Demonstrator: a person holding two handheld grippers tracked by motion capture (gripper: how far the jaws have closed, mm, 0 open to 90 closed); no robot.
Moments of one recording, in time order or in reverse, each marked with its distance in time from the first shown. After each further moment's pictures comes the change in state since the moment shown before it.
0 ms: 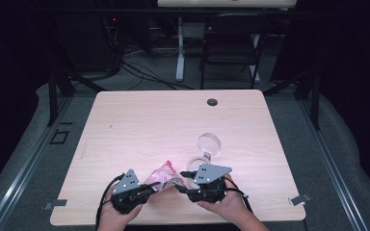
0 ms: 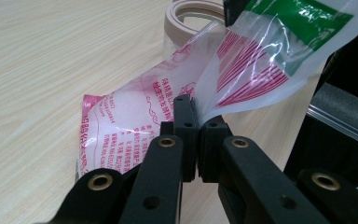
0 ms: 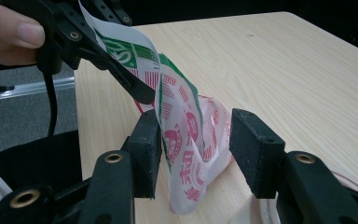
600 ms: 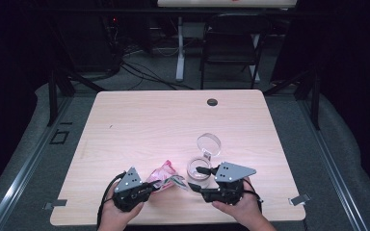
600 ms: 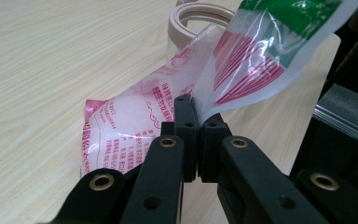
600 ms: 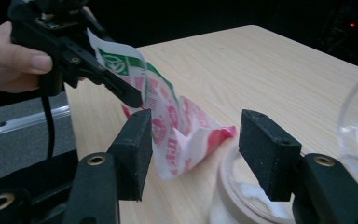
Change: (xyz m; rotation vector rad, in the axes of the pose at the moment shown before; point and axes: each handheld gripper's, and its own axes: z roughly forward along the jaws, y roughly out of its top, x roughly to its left) left arm 0.000 0.005 0.003 0.006 0.016 0.004; right arm -0.007 -0.010 -0.041 -0.096 -0.069 0.102
